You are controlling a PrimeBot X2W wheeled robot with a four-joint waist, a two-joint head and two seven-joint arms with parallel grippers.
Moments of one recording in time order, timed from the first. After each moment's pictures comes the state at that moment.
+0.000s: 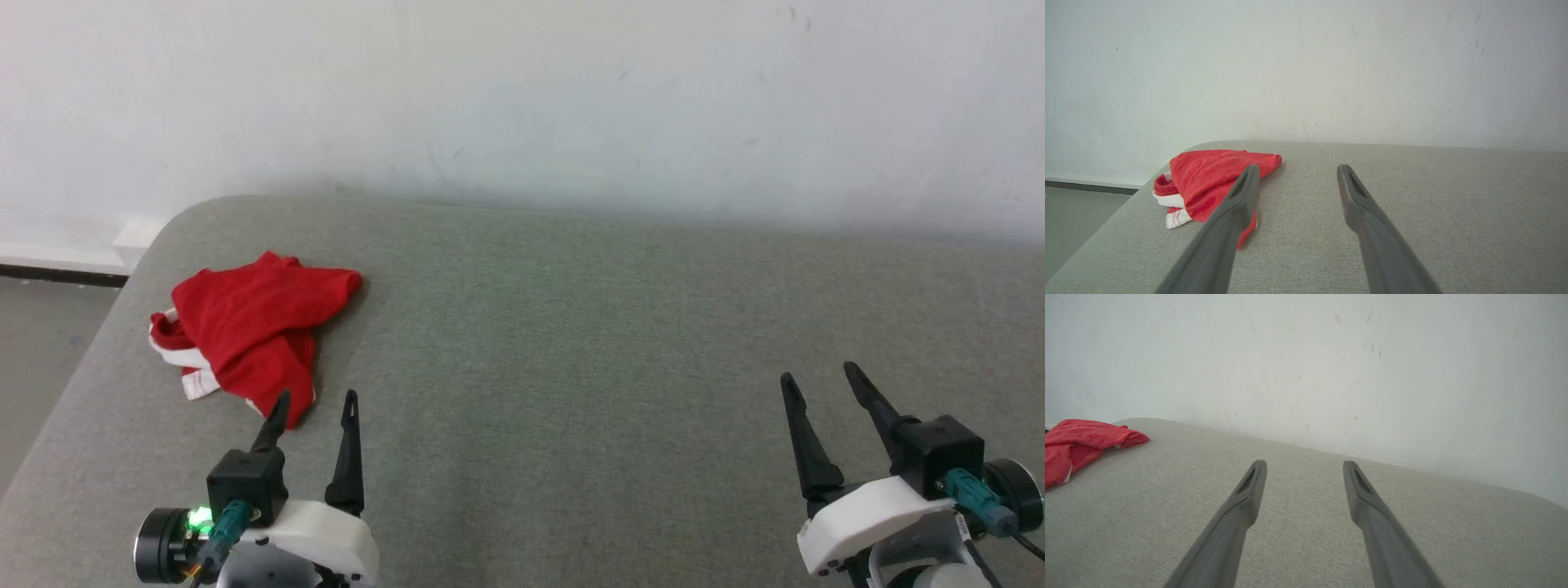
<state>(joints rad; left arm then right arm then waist) 0.04 0.06 -0.01 0.01 -0.03 0.01 -0.06 0.03 -0.06 -0.01 0.02 0.04 0.13 -0.06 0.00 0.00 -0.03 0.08</state>
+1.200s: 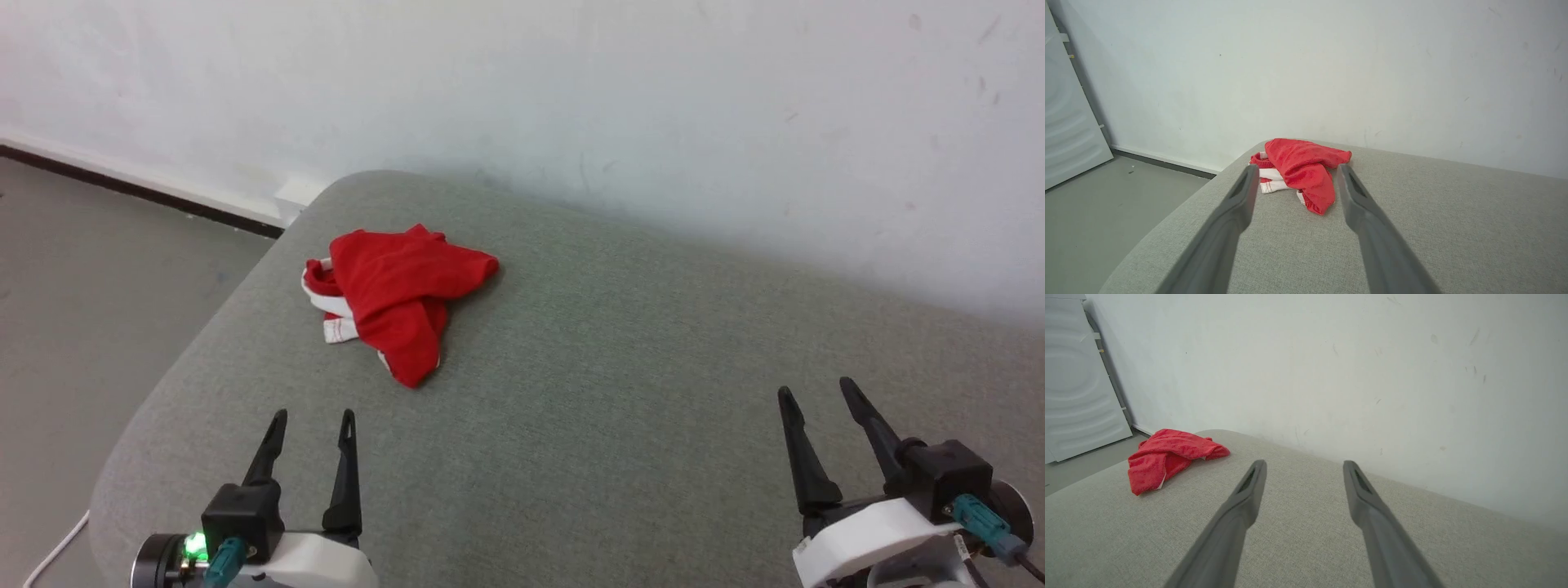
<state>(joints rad) 0.10 0.06 -0.02 -0.01 -0.03 0.01 -0.13 0.06 -0.05 0.01 0.05 0.10 0.13 -0.14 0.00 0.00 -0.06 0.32</state>
